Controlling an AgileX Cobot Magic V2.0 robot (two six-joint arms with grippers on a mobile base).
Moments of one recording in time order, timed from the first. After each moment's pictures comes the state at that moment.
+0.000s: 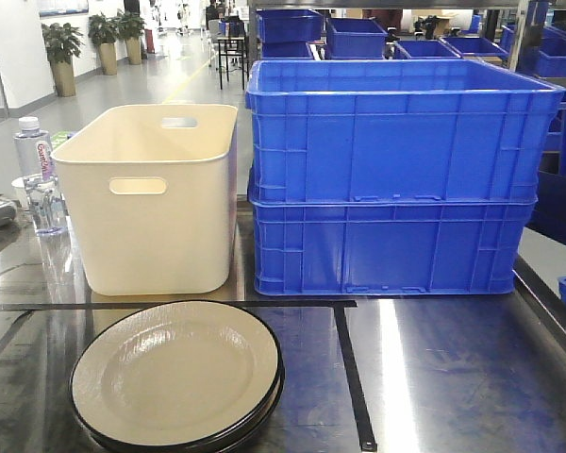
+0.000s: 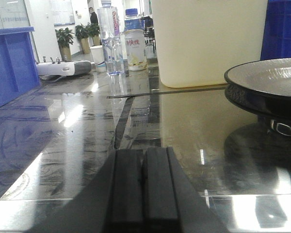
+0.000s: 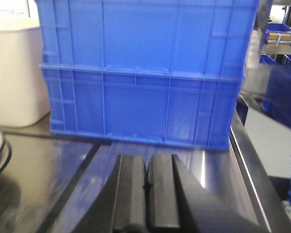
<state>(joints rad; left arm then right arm) 0.12 -0.01 0.03 -0.11 0.08 0.15 0.16 0.56 -0.42 -0.04 0.00 0.02</state>
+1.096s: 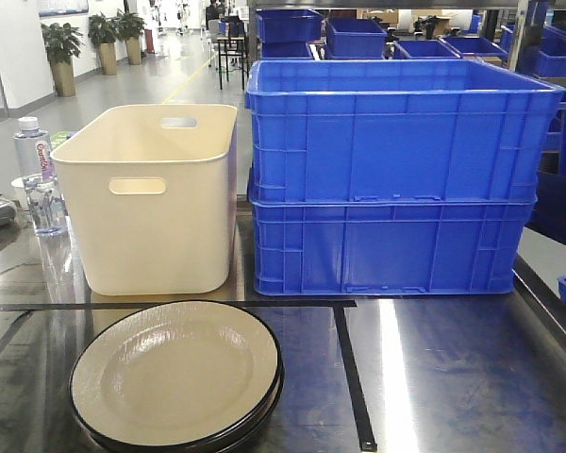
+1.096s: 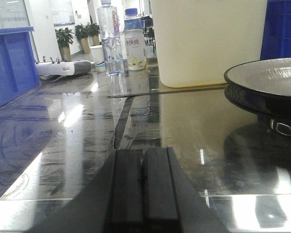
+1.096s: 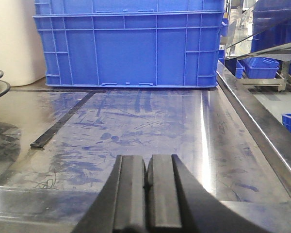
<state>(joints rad) 0.12 -0.01 0.03 -0.11 0.08 0.15 0.13 -0.01 0.03 -0.10 0.10 0.13</state>
